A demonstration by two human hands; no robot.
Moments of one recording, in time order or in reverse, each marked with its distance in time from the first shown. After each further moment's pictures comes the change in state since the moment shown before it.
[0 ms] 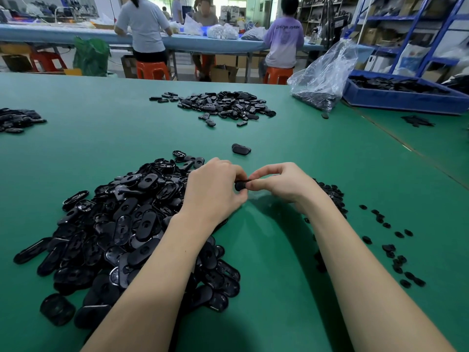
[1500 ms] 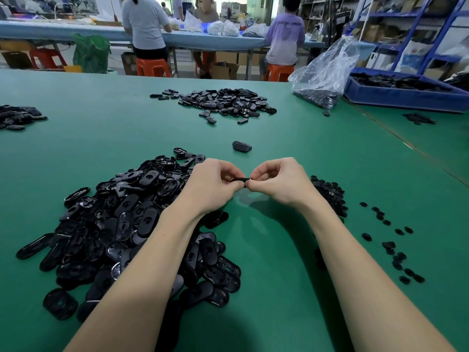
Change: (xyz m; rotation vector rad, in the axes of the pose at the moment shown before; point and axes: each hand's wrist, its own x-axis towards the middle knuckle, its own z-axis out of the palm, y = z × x) left_hand 0.005 -0.014 -0.005 -0.556 -0.232 -0.197; right_hand -0.004 0.008 0.008 -0.032 0.059 -0.190
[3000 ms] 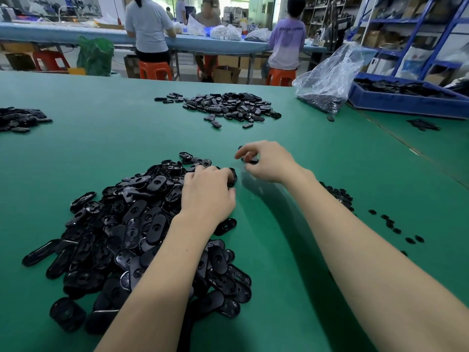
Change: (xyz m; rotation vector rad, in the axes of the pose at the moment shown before) left_hand -0.001 -0.014 0.003 0.614 0.132 -0.008; right_hand 0.079 -0.019 0.014 -0.553 -0.107 -0.196
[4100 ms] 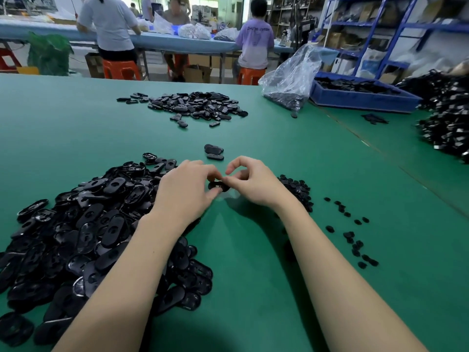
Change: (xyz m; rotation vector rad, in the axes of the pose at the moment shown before) left_hand -0.002 0.019 -0.004 -0.115 0.081 0.212; right_hand -0.081 0.022 0.001 0.502 0.060 0.081
